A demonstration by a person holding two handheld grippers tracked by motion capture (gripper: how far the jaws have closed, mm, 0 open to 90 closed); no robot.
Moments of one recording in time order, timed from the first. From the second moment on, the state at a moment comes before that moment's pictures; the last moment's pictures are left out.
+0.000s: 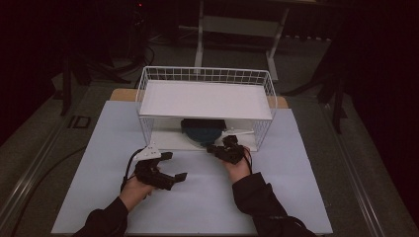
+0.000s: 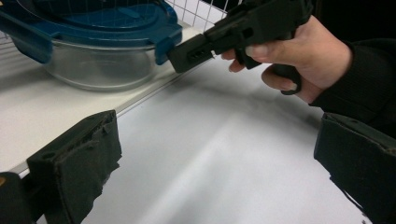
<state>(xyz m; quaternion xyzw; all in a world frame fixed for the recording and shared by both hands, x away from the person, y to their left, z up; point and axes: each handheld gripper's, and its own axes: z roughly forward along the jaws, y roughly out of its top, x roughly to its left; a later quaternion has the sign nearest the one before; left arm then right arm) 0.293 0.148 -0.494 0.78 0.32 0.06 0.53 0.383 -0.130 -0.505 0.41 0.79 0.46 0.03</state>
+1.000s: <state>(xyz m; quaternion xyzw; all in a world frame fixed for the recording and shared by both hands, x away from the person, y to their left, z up) 0.284 0.147 -0.480 0.78 0.31 0.07 0.54 0.344 -0.151 -0.479 0.36 0.78 0.51 0.04</state>
